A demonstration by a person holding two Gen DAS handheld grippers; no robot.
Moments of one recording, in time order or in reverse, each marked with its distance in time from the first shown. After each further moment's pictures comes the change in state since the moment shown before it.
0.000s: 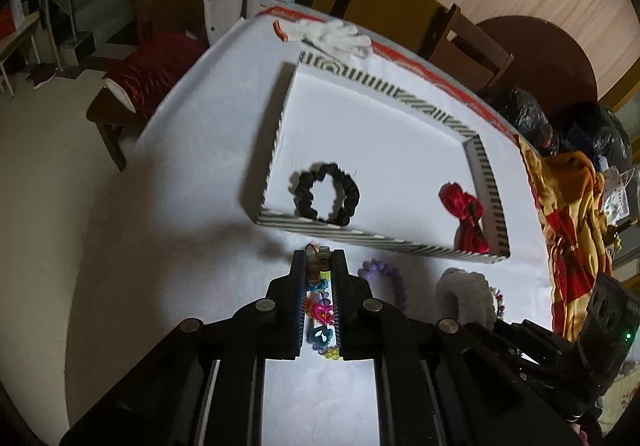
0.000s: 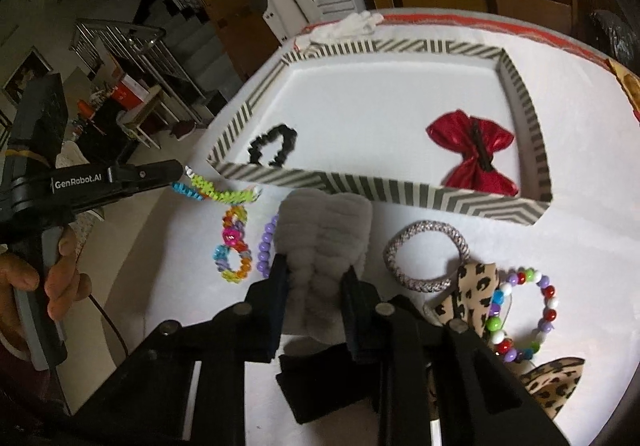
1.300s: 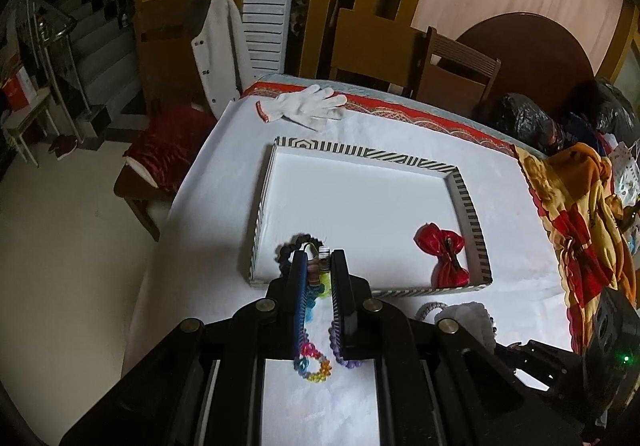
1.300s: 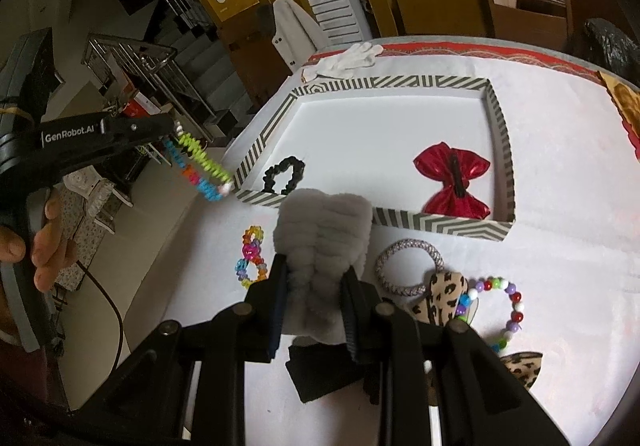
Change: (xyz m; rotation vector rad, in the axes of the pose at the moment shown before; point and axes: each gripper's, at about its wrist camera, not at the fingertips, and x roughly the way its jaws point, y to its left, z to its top) left arm -0.054 -0.071 0.027 0.158 -0.145 0.127; right arm -0.045 -0.004 0.006 -0.001 -0.064 0.031
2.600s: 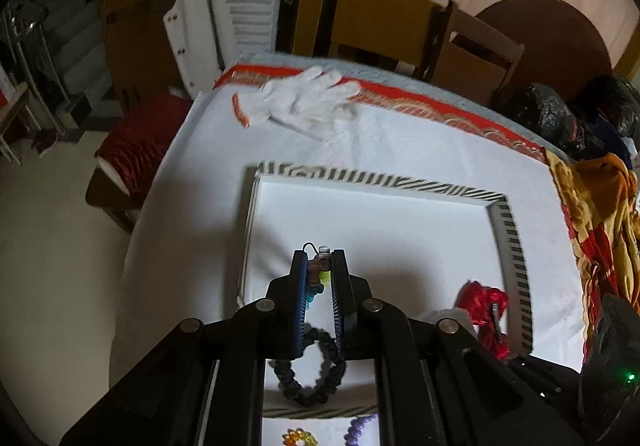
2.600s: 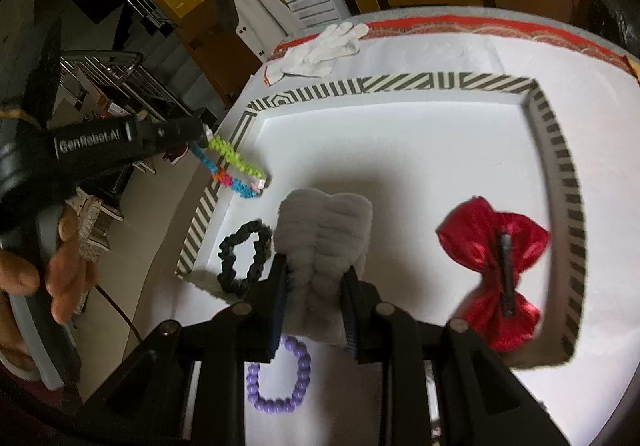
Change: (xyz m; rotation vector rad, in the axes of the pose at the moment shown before) left arm 0.138 0.022 0.079 -0.007 0.131 -0.020; right arm 0.113 -0.027 0.091 0.120 0.083 -0.022
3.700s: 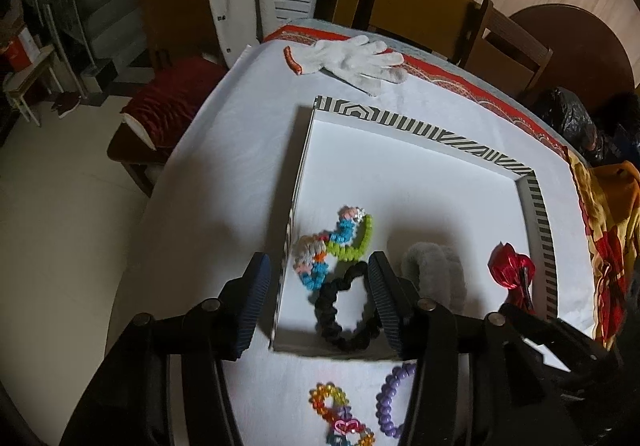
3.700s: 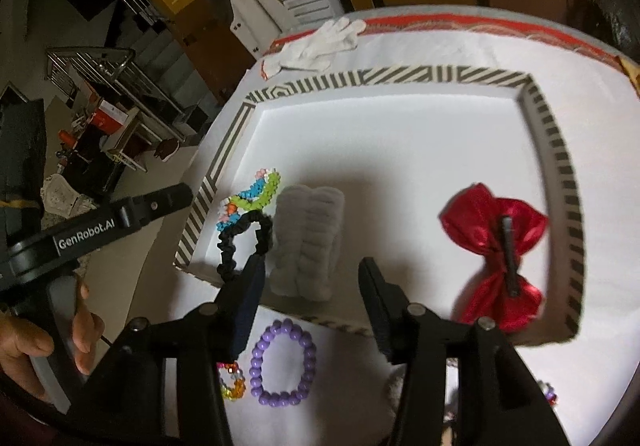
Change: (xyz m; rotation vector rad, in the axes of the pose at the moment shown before) left arm -0.015 0.025 -0.057 -0.088 0.015 0.052; right arm -0.008 0.013 -0.012 -0.010 -0.013 -0.052
